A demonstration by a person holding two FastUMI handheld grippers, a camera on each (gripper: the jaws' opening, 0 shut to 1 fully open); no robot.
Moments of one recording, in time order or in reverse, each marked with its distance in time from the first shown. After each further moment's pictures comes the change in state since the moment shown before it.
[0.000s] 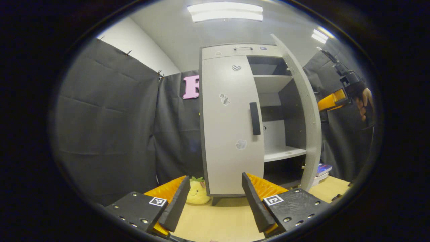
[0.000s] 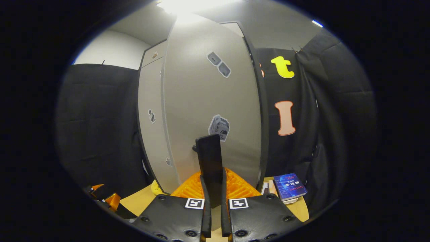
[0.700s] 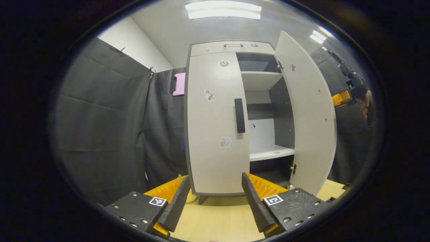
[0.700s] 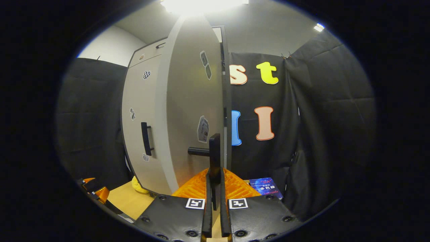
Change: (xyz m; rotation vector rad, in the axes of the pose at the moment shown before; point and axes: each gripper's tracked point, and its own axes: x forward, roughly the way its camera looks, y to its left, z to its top) left arm 0.012 -0.044 -0.006 -0.008 0.013 -0.062; right arm -0.024 -0.087 0.007 -0.059 -0.025 -0.130
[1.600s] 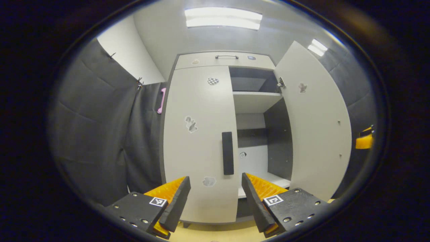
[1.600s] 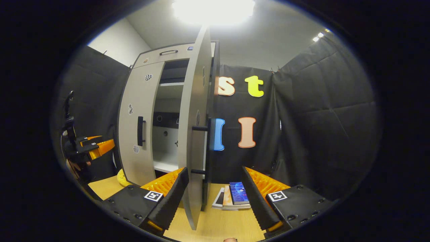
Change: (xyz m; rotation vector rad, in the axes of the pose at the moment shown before) left arm 0.128 -0.046 0.113 -0.042 -0.164 -0.105; right arm -0.083 -0.046 -0.037 -0.079 -0.103 -0.114
